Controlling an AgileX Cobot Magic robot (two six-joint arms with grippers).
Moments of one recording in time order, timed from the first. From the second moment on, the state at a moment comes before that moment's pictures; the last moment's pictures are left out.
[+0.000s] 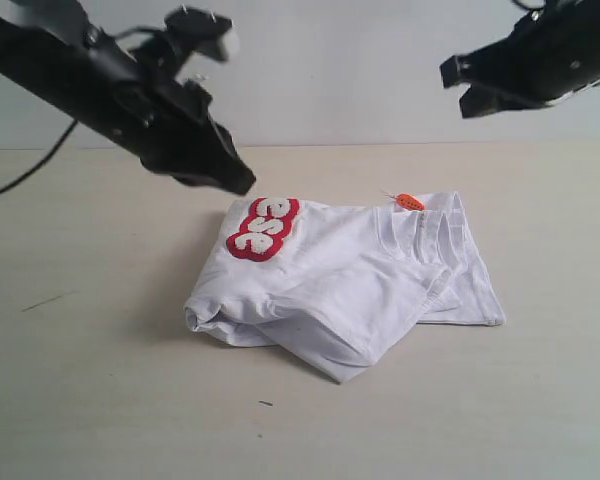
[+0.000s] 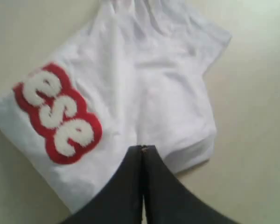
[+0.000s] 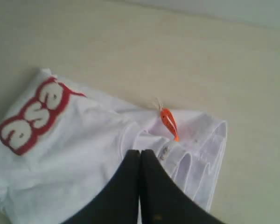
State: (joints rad) left arm -0.49 1.71 -1.35 -0.56 0.77 0.73; right arm 0.00 1.62 -1.28 0.47 0.64 -0.41
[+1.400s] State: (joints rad) left arm -0.49 0.00 -0.52 -0.45 0.14 0.38; right arm 0.00 0.00 -0.76 -0.02 0.66 0.18
